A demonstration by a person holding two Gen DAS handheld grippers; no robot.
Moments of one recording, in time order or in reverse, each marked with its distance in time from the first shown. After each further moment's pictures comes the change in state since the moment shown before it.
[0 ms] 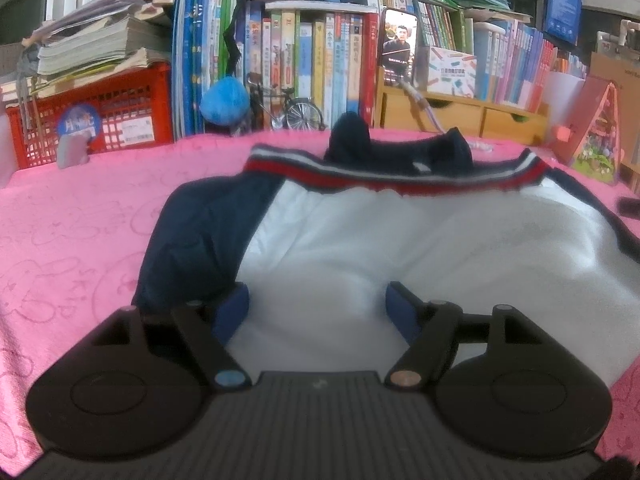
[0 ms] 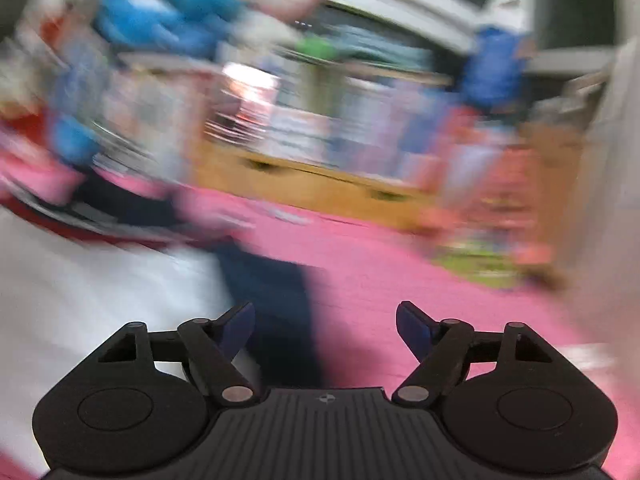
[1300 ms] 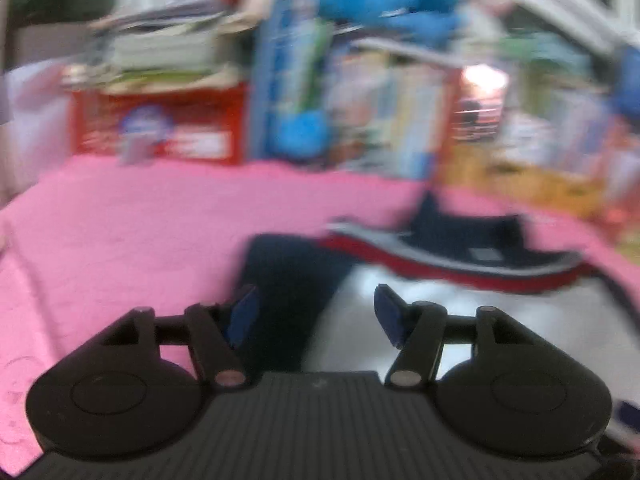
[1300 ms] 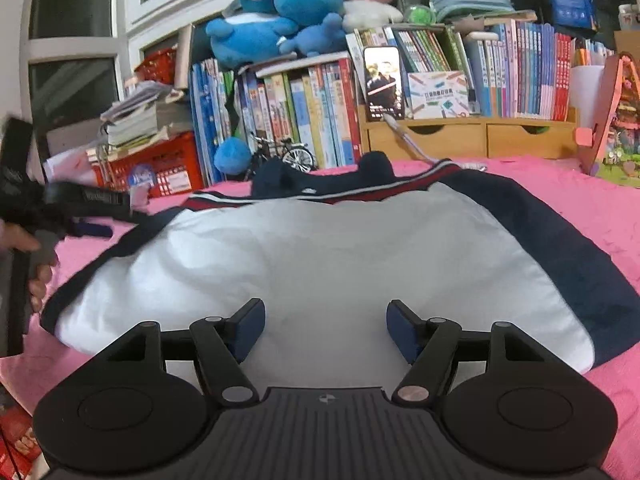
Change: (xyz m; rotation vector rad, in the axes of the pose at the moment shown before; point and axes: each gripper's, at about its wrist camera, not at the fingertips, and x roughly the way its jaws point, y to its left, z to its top) left arm -0.013 0.031 0.046 -0.153 -0.018 -0.004; right arm -0.051 0.087 -0.038 0.222 0.028 0.346
